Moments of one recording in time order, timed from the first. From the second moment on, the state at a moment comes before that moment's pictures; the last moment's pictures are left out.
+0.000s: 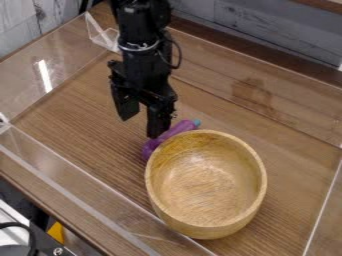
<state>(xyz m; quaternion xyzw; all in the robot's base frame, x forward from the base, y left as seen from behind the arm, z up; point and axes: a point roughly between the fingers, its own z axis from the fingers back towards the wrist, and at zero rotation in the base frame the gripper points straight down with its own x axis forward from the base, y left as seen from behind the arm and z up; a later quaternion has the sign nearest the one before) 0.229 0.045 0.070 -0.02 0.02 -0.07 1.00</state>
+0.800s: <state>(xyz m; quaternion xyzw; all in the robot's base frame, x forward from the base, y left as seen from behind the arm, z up) 0.227 0.027 0.073 -0.01 -0.01 -0.04 1.00</state>
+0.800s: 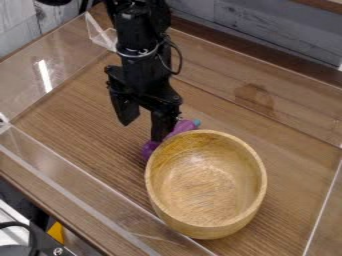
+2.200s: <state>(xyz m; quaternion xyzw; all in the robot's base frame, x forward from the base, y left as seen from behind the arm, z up) 0.248 0.011 0.033 -0.03 -0.03 -0.06 1.00</state>
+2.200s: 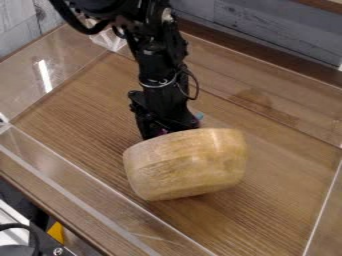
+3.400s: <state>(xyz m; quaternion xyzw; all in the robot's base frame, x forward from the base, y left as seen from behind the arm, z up) 0.257 0.044 0.032 0.00 -0.05 -0.04 1.00</state>
